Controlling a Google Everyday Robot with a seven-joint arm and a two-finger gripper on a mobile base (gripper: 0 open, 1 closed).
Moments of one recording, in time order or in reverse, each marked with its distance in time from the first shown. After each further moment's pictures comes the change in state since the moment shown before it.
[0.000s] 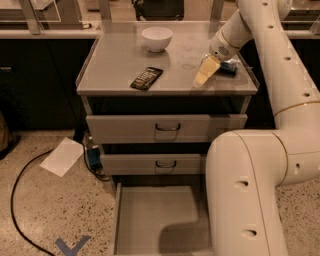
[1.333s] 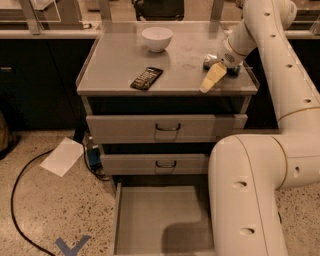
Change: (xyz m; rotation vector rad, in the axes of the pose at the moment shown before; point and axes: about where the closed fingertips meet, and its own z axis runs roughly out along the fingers) arm 0.048 -0.014 0.011 0.031 0.072 0.115
